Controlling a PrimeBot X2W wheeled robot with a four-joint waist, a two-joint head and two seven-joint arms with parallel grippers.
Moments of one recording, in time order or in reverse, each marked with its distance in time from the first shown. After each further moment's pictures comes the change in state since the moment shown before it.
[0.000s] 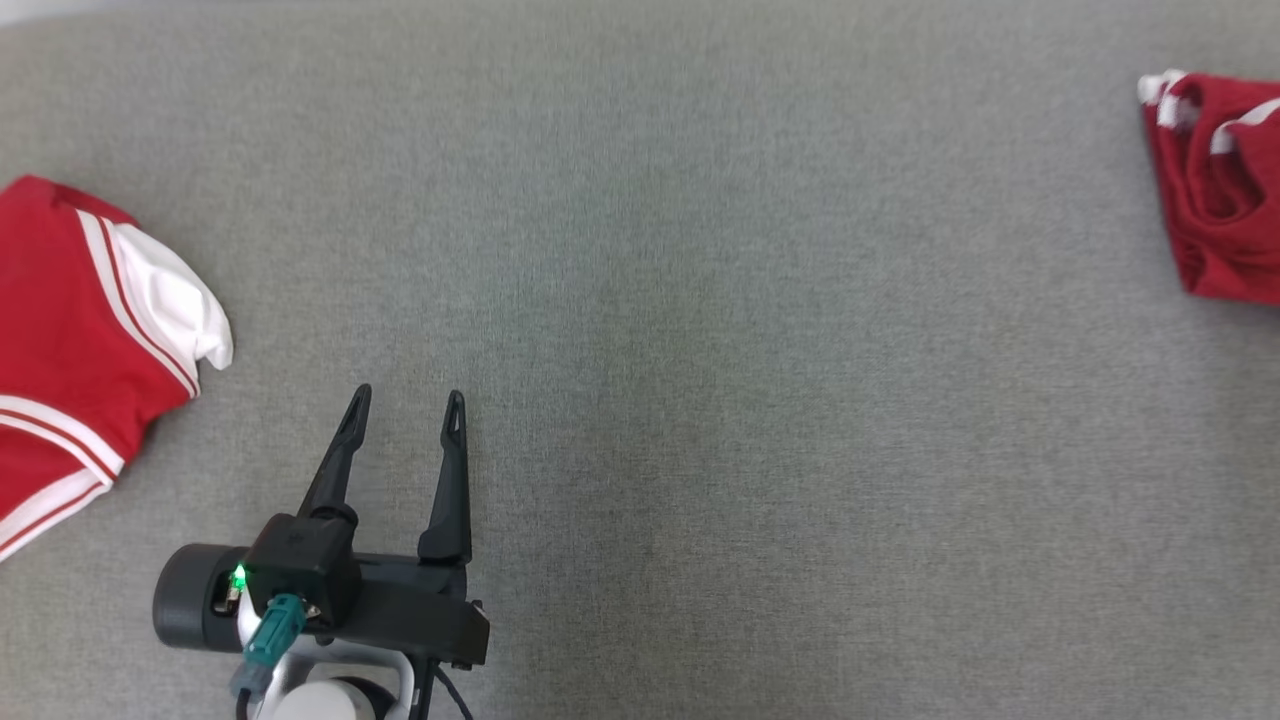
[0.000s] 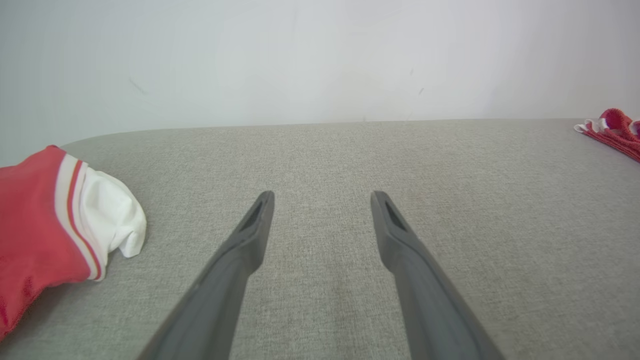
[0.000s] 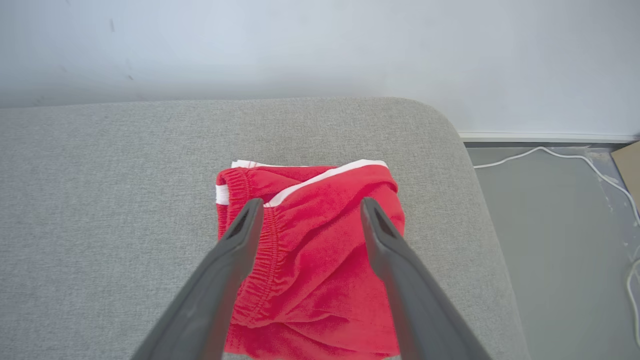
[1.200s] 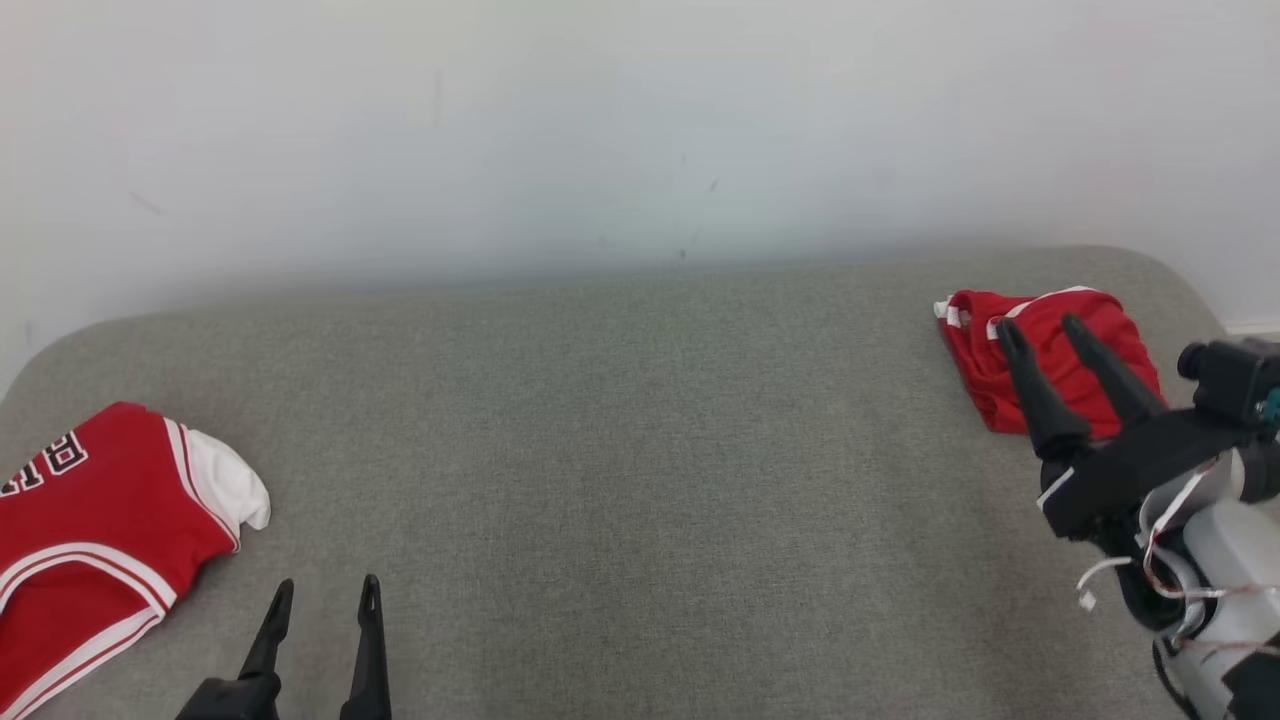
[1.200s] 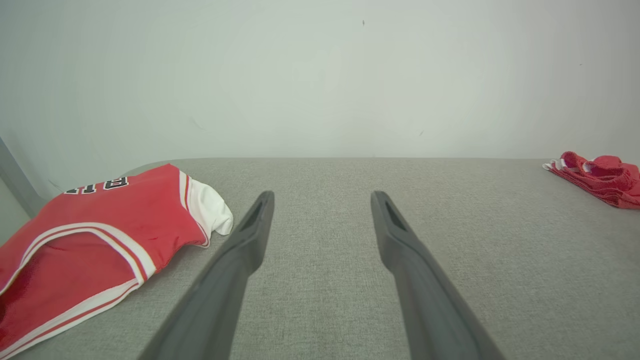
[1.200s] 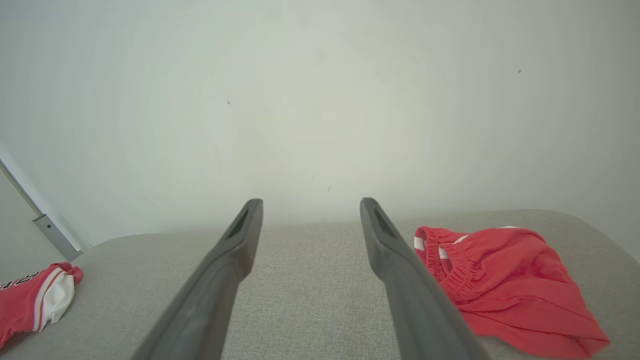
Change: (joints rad) left arm 0.268 0.057 0.095 0.032 -0.066 0.001 -0.015; right arm 0.659 0.250 -0.066 -0.417 0.096 -0.007 -0.645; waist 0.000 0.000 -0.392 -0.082
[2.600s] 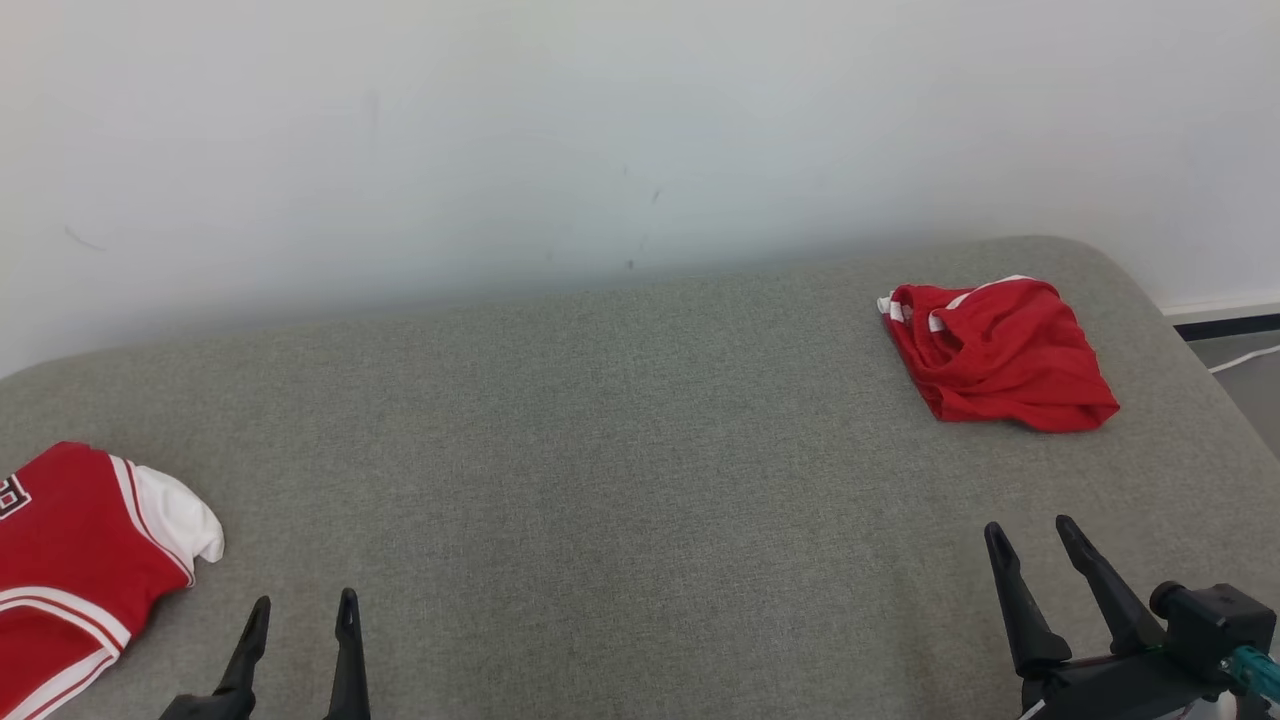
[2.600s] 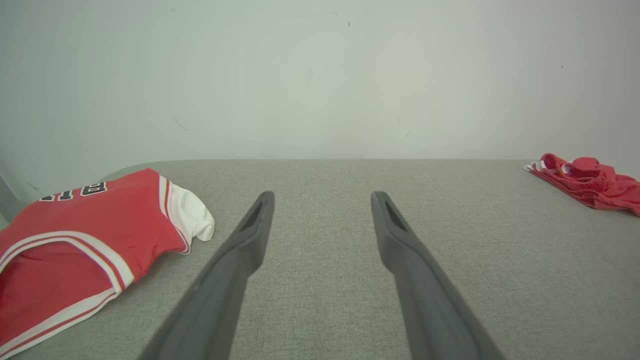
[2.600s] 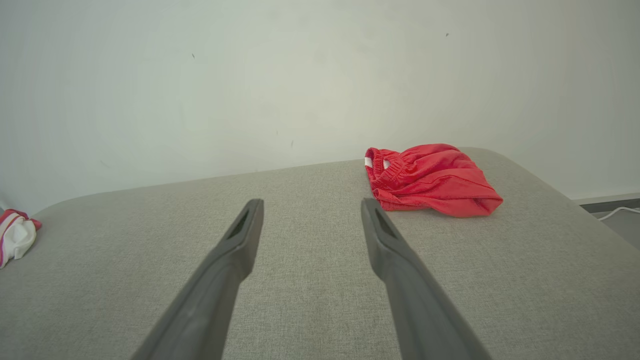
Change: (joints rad) left arm 0.056 -0.014 0.048 -0.084 0.004 0.000 0.053; right arm 0.490 0.029 -0.074 -0.358 -0.198 -0.196 -0.117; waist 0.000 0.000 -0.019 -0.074
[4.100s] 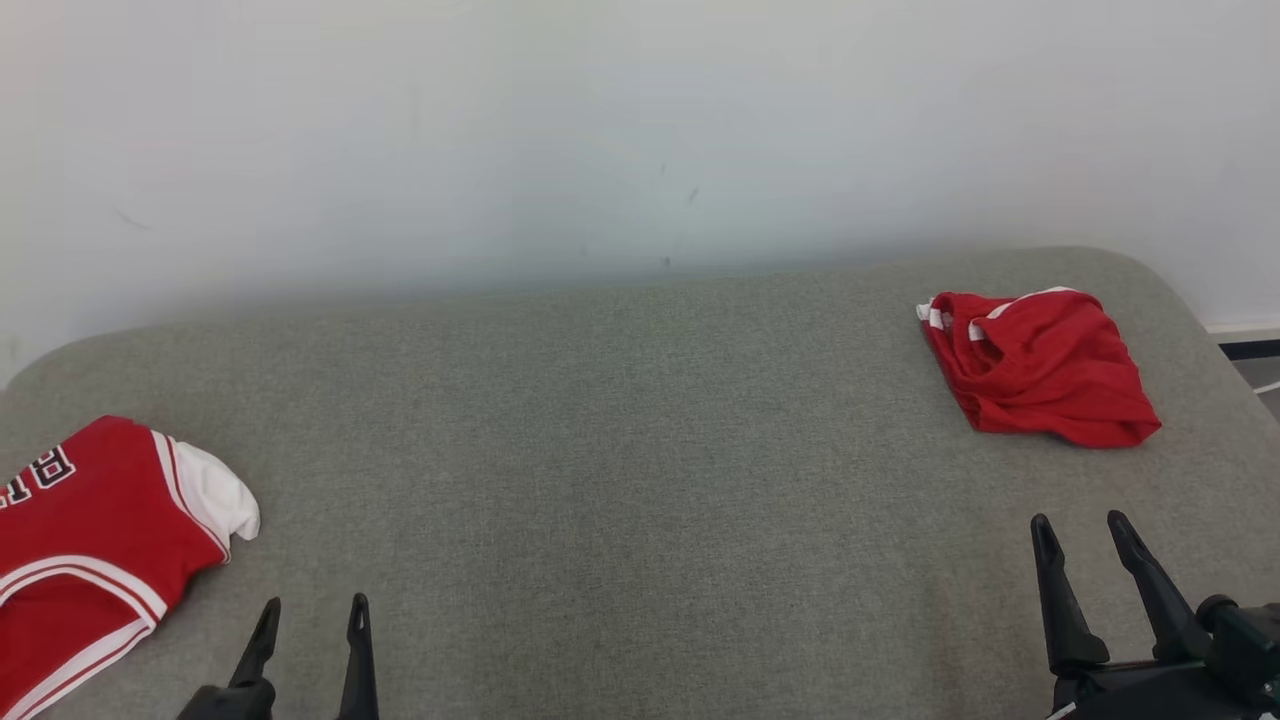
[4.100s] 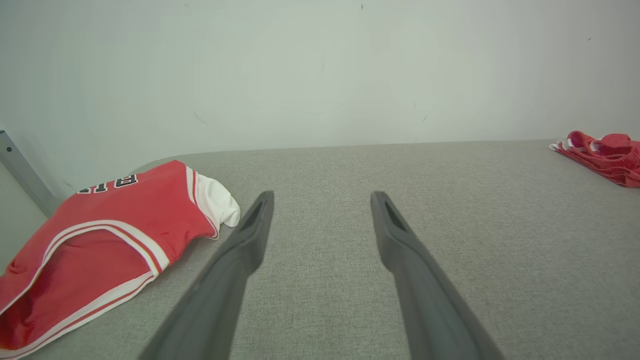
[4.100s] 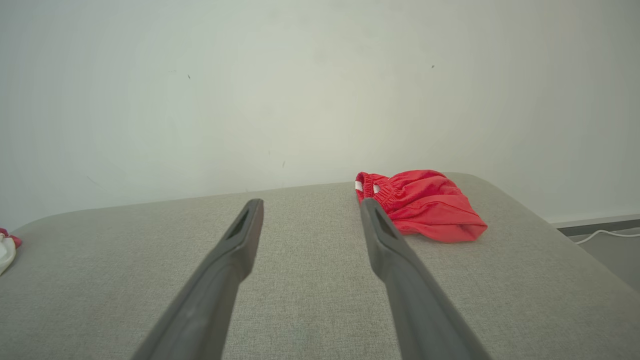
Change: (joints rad) left arm -0.002 0.000 -0.004 -0.002 0.068 0.000 0.048; right arm 0.080 0.062 -0.151 -0.065 -0.118 -0.001 0.002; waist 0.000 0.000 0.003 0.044
